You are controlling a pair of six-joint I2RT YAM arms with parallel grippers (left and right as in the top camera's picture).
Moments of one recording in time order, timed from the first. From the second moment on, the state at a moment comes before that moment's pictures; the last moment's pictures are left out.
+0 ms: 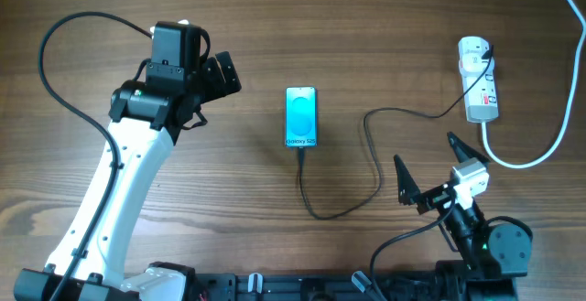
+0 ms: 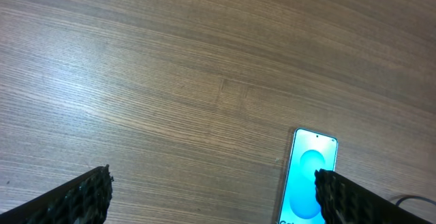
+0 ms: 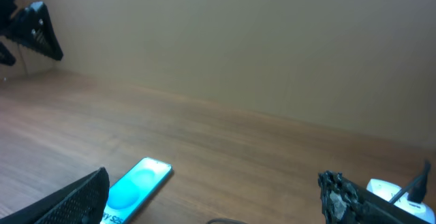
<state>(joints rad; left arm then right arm) -0.21 1.42 1.26 -0.77 -0.11 -0.47 0.02 0.02 0.16 -0.11 -0.37 -0.06</state>
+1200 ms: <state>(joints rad) -0.21 1.42 1.26 -0.77 -0.11 -0.47 0.02 0.02 0.01 0.00 -0.09 -0.01</state>
